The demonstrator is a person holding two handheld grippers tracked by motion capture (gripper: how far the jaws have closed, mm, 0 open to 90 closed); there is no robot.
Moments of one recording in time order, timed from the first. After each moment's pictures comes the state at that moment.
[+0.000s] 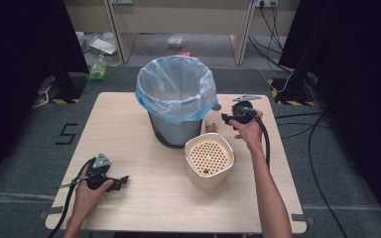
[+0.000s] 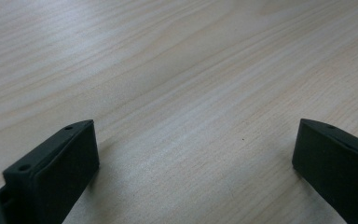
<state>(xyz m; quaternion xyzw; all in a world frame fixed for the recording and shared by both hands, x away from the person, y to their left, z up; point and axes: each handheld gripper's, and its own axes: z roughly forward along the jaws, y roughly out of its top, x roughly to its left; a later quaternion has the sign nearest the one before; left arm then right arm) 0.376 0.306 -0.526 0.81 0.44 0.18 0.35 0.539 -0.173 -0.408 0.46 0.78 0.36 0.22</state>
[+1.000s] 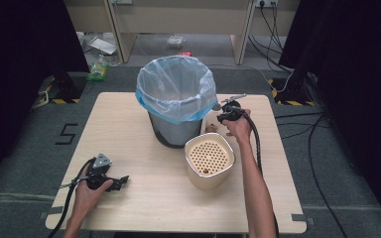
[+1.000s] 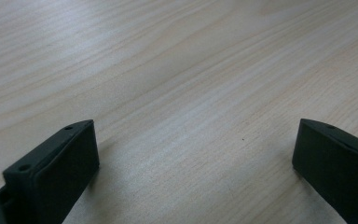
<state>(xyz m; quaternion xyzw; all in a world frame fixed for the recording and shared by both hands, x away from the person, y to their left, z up) 0.376 0.306 -0.526 0.81 0.44 0.18 0.35 0.568 -0.152 -0.437 0.45 0.81 0.32 0.18</state>
